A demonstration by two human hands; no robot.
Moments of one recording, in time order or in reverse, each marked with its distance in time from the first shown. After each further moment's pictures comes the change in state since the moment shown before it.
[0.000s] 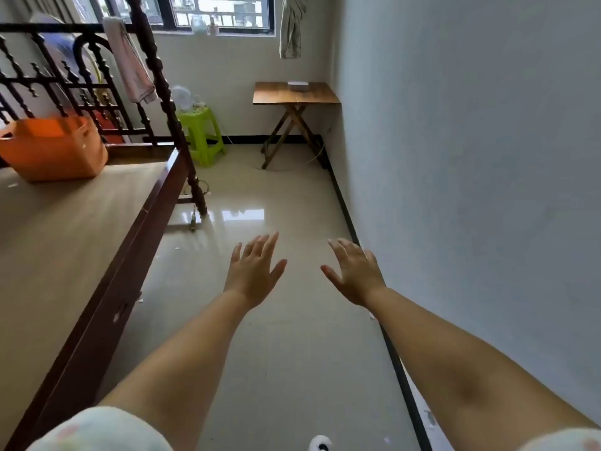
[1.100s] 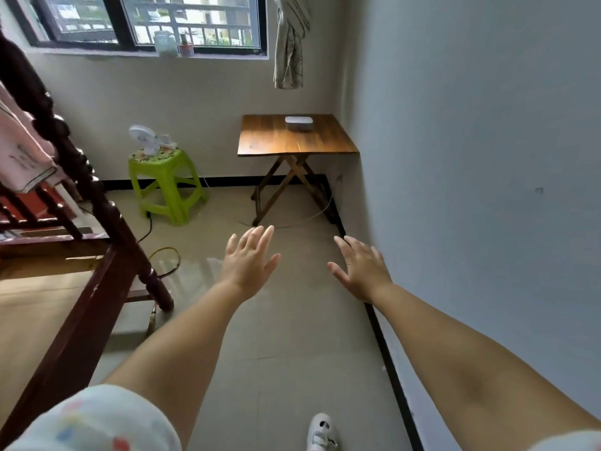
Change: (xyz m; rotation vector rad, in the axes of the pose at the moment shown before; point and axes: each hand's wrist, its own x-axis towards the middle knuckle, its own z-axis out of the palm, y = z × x) left_hand 0.725 -0.213 0.048 0.009 0.069 0.021; right_hand 0.725 0.151 -0.017 -0.027 0.004 0.069
